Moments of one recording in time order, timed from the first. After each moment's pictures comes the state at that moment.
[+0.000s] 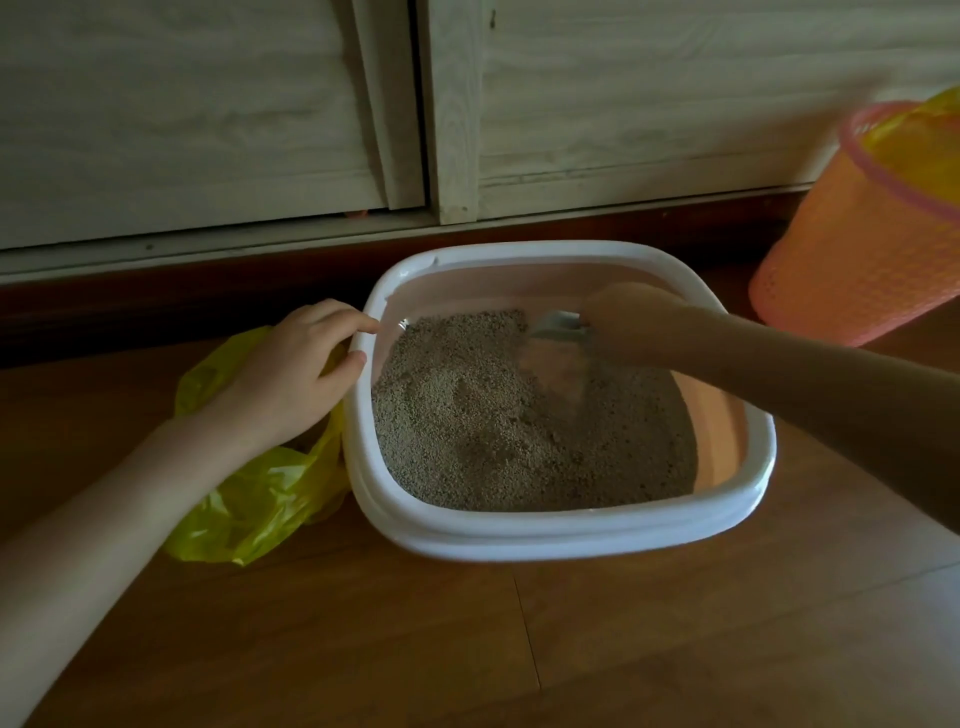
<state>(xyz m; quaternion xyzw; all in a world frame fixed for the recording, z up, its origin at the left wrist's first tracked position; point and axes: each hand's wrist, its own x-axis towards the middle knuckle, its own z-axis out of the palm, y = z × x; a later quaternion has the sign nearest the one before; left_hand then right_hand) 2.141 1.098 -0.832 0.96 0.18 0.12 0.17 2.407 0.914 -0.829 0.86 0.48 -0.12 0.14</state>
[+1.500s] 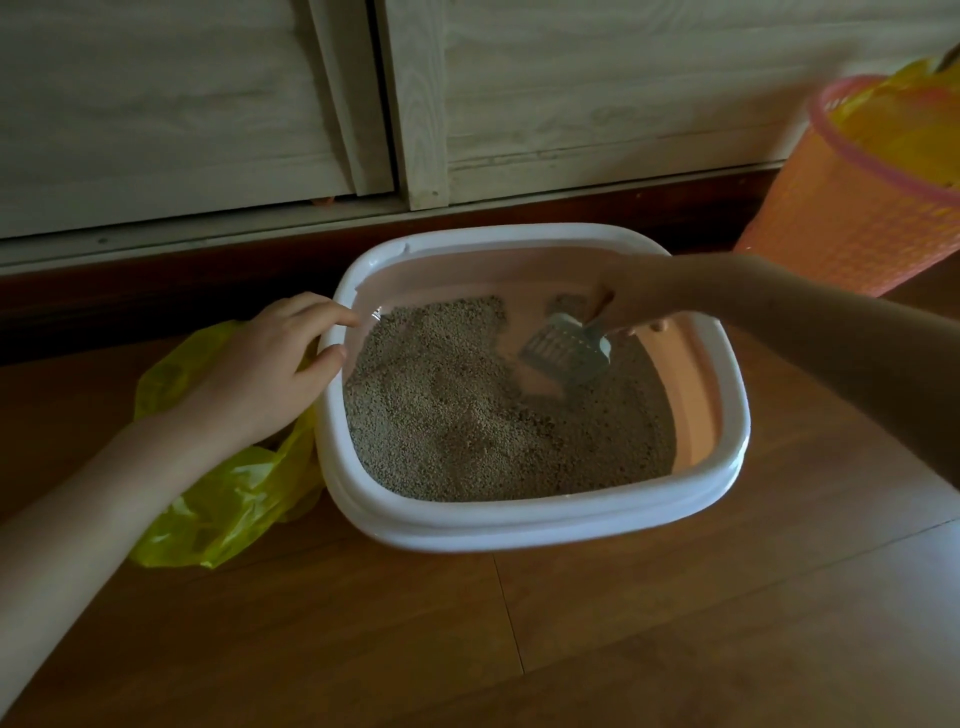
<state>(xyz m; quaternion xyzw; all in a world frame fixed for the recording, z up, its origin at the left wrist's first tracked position) 2.148 1.091 -0.833 0.96 0.18 0.12 0.17 2.442 0.897 -0.811 0.84 0.42 -0.33 0.05</state>
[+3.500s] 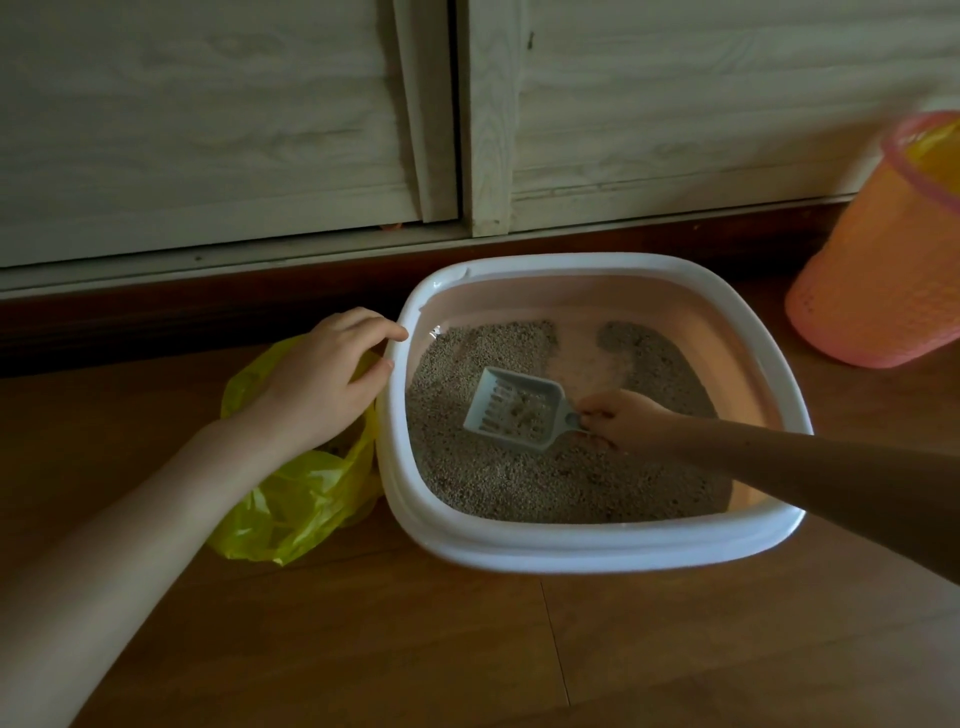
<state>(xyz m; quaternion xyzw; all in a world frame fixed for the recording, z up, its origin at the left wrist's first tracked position) 2.134 1.106 -0.829 0.96 0.18 0.13 0.17 2.366 0.889 -0.903 0.82 0.39 -0.38 -0.16</state>
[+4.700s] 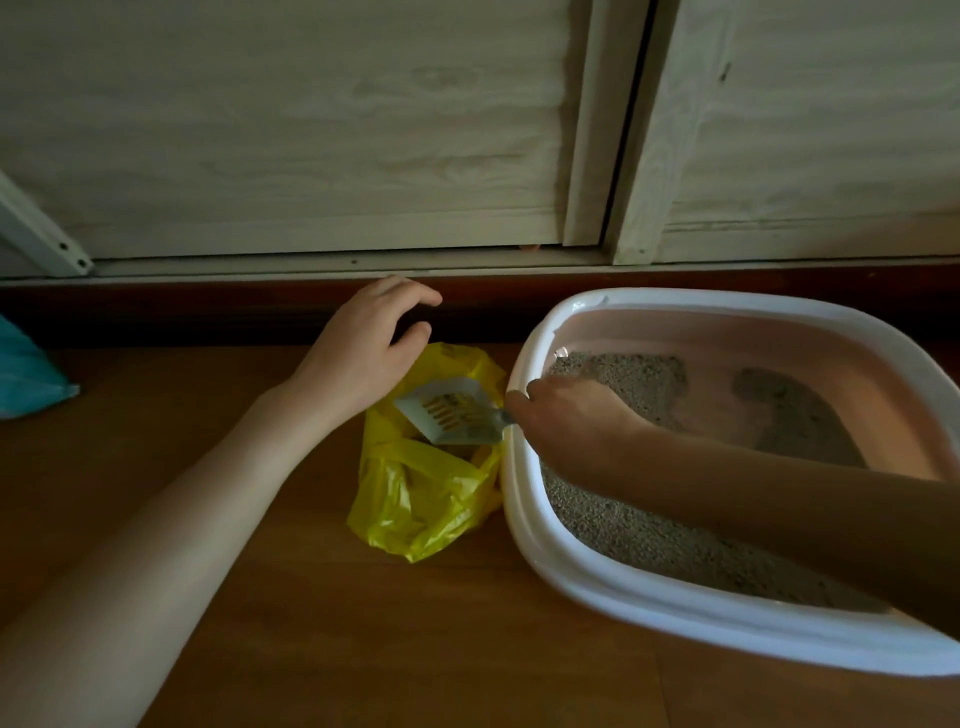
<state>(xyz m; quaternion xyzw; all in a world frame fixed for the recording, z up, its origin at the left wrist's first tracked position) 2.076 1.169 -0.802 0.92 0.28 0.19 0.17 2.230 1.016 -0.831 0.69 0.72 0.00 0.08</state>
